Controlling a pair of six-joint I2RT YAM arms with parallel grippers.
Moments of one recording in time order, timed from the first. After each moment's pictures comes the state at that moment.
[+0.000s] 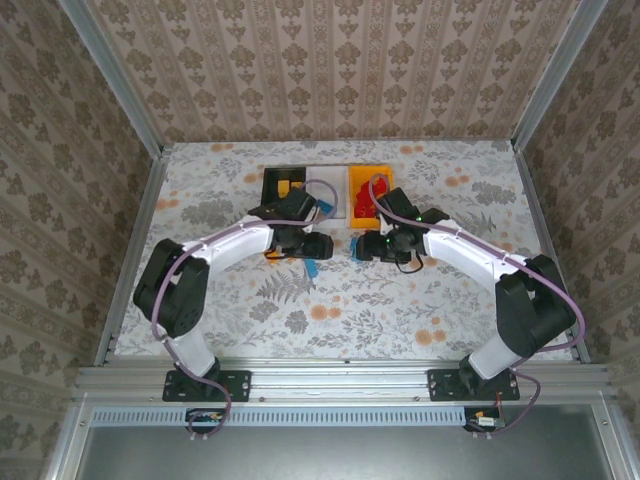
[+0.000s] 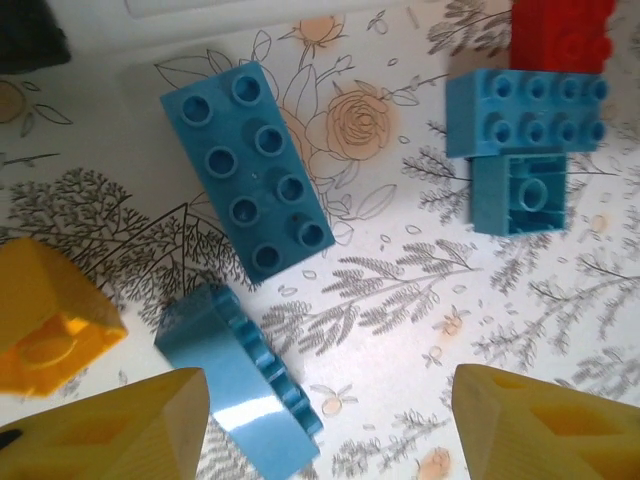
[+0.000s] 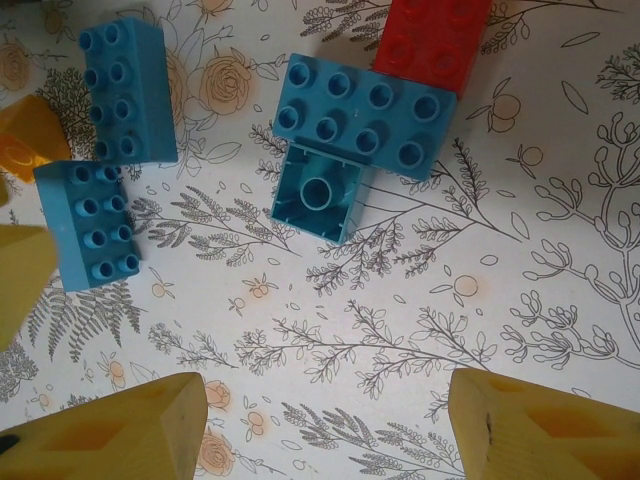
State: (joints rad) left arm -0.67 1.71 1.18 -0.57 0.20 -0.44; right arm 0.49 1.57 1.09 -0.66 -0.17 0.53
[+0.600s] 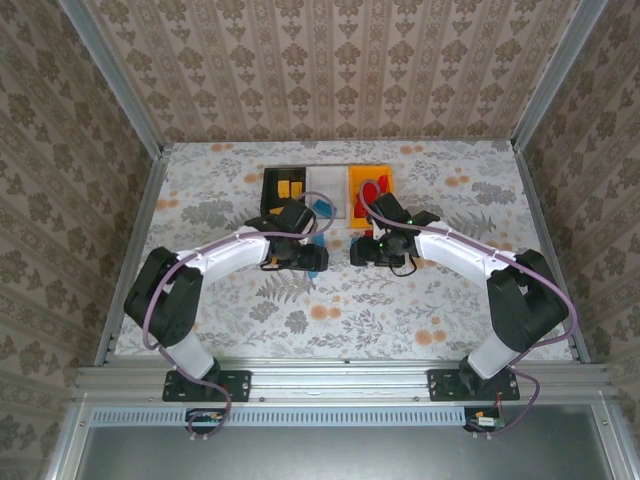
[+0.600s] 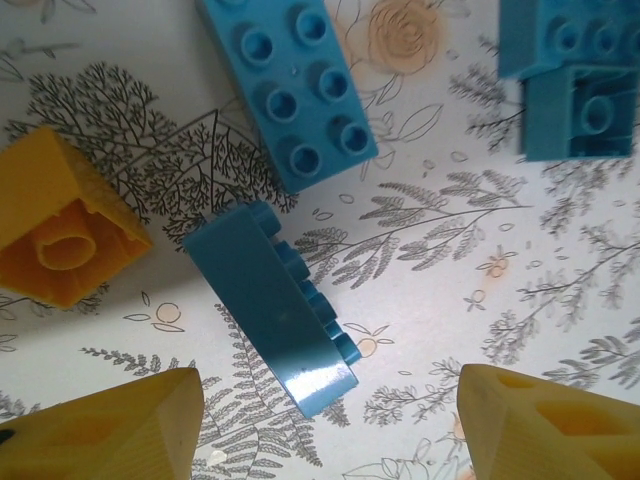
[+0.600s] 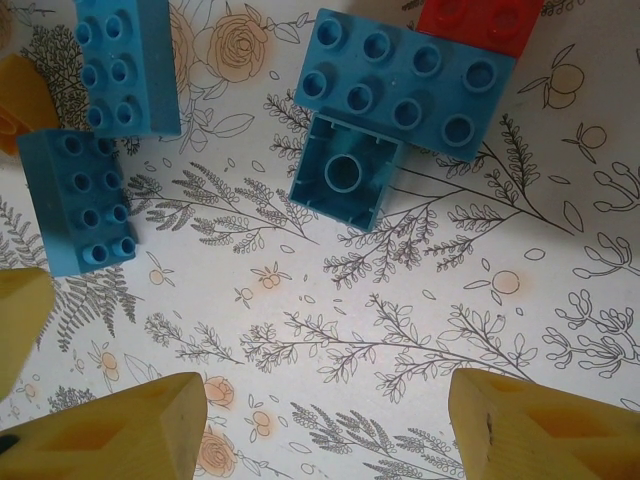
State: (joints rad) left arm -0.69 1.67 1.08 -0.57 0.15 -0.45; right arm 0.52 1.61 1.09 -0.64 -0.16 0.53
